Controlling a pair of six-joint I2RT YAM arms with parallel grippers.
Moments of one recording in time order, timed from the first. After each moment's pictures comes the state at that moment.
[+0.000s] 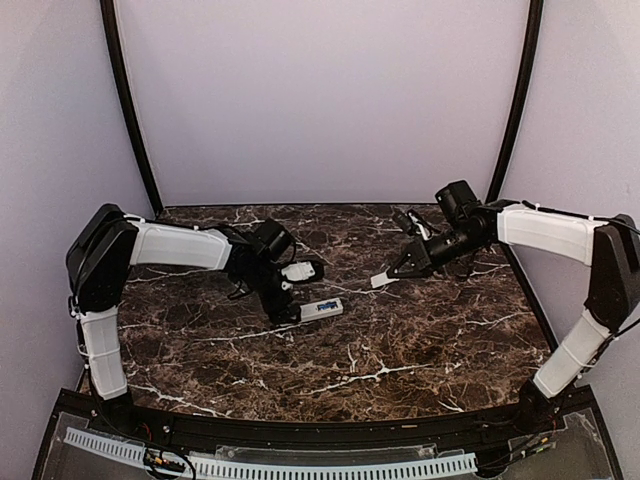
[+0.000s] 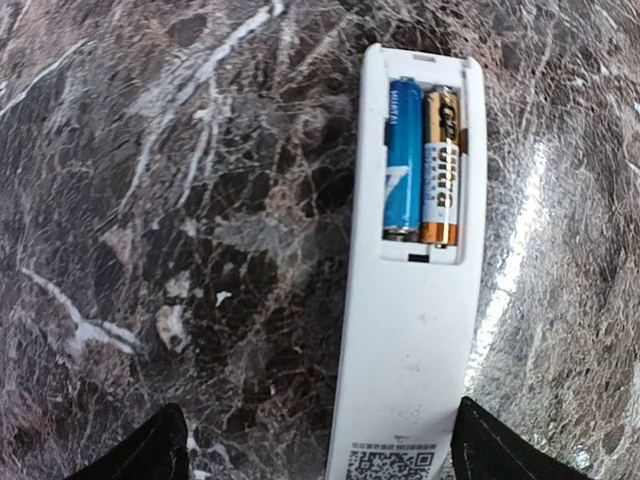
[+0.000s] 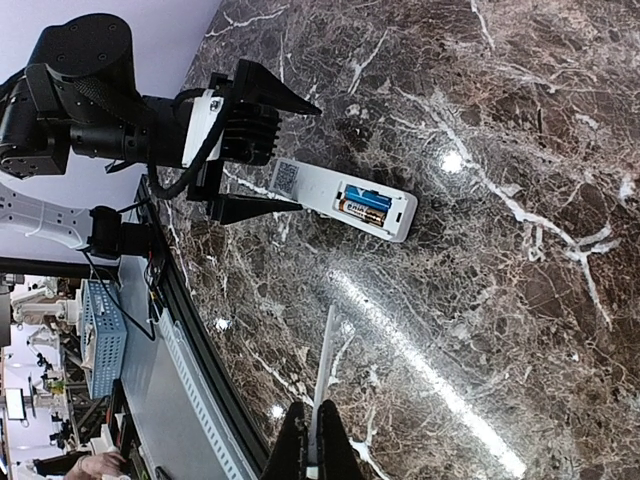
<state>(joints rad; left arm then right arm) -0.73 1.95 1.31 -0.49 0.13 0.44 0.43 1.59 1.16 -0.59 -0.82 0.16</state>
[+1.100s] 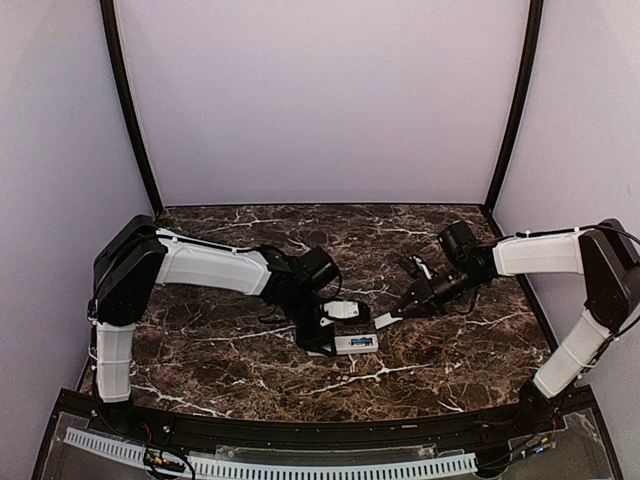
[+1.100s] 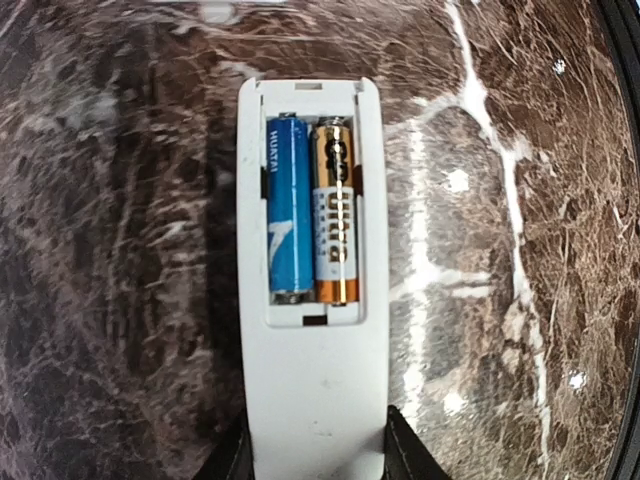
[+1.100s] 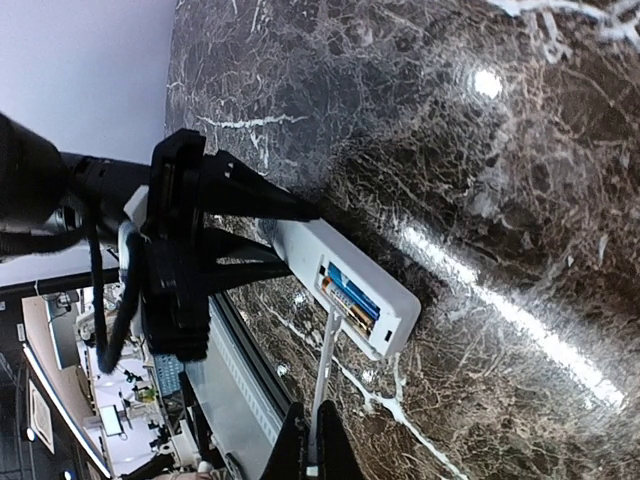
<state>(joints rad) -0.94 2.07 1.43 -0.57 0.32 0.48 0.43 1.60 0.89 -0.44 -0.93 0.35</state>
